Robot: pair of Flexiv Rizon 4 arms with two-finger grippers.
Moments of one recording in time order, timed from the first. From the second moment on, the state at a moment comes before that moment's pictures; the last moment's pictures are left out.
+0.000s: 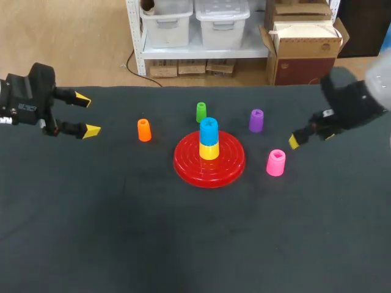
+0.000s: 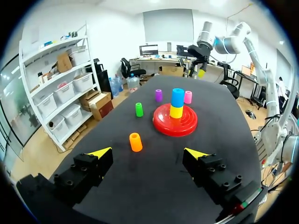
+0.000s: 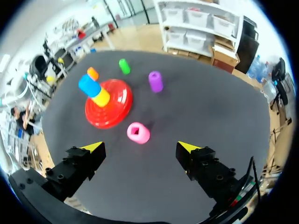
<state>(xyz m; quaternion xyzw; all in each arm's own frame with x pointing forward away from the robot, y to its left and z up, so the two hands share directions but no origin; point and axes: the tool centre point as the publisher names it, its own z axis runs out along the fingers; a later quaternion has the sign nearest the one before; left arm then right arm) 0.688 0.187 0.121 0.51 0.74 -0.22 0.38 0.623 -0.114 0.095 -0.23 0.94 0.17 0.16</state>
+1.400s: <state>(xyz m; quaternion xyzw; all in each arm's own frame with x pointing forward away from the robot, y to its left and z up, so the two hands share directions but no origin) 0.688 0.187 0.121 0.51 0.74 -0.22 0.38 0.654 -0.083 0.027 -0.29 0.96 -0.01 -0.01</state>
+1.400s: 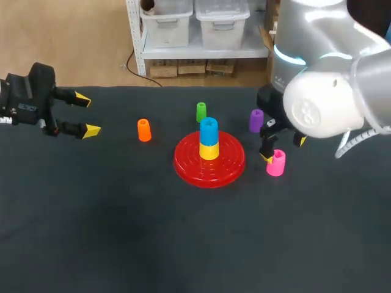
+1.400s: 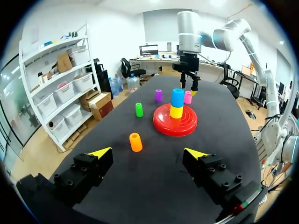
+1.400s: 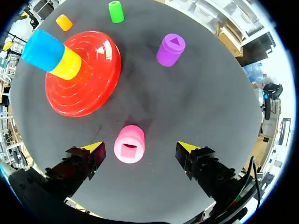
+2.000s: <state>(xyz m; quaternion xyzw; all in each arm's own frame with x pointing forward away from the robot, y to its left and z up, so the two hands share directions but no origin) 0.688 0.187 0.121 0.51 0.74 -0.22 0.38 0.651 -0.078 0.022 -0.30 0.95 -0.01 -0.01</state>
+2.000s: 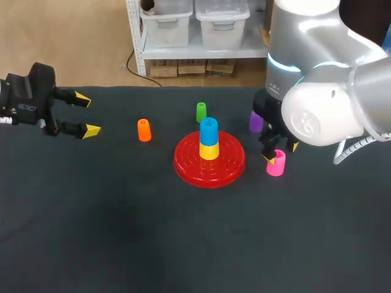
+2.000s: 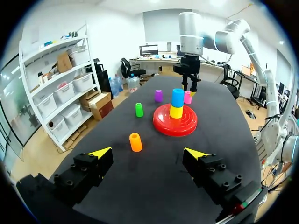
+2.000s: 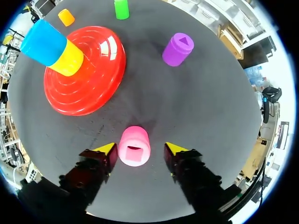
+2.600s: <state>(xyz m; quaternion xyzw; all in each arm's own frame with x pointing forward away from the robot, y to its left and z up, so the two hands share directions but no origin) 0.688 0.187 0.121 0.51 0.74 -0.22 0.38 0.676 -0.078 0.044 -0.31 0.95 -0.02 0.02</state>
